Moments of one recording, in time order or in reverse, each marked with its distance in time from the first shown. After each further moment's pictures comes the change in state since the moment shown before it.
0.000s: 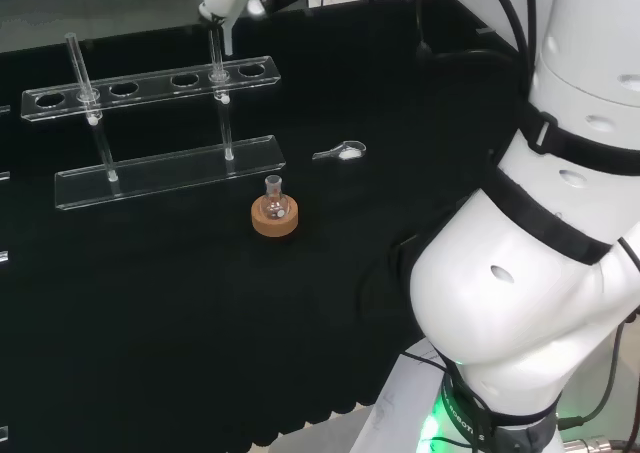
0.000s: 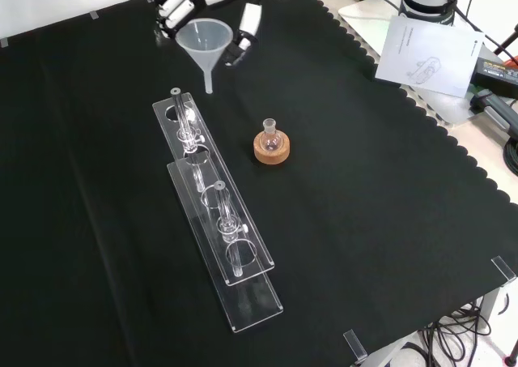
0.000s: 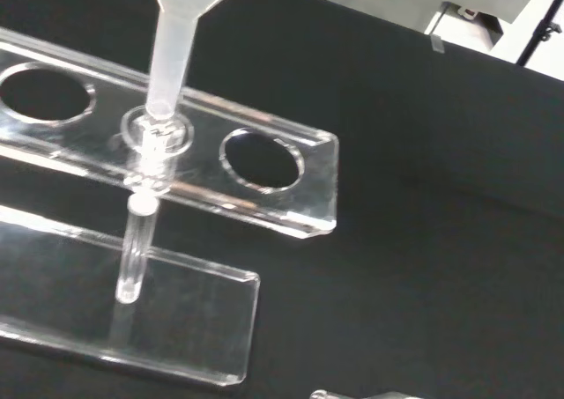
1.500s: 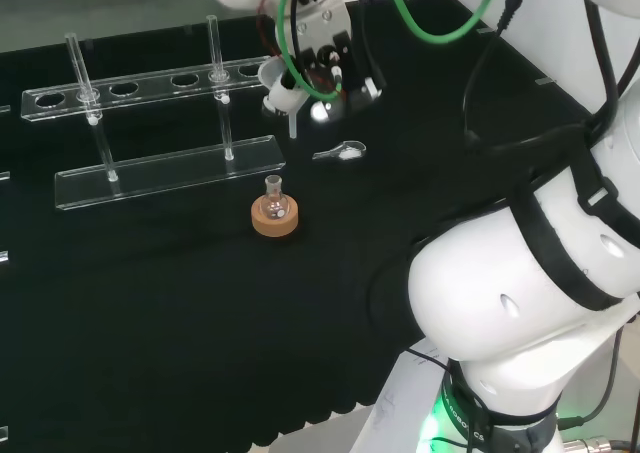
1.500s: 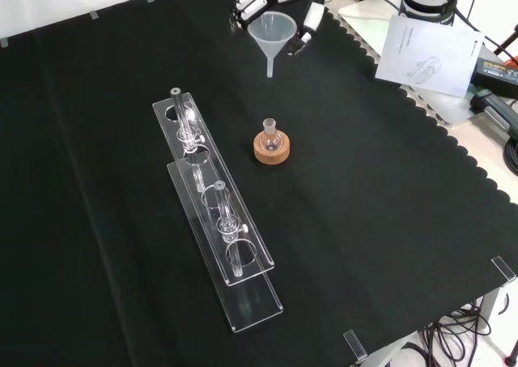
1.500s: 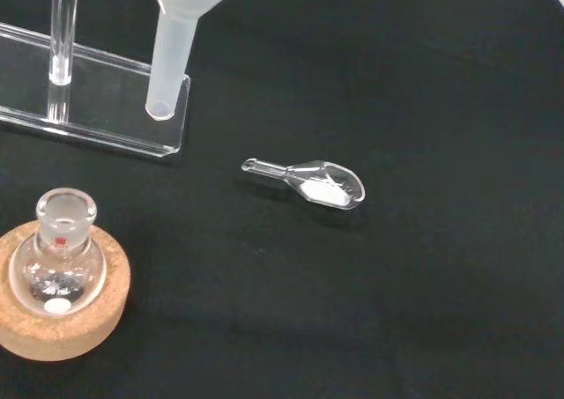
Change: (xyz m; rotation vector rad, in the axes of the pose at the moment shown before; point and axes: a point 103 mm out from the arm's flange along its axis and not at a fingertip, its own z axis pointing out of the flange) arm -0.022 -0.128 0.100 0.049 -0.017 0.116
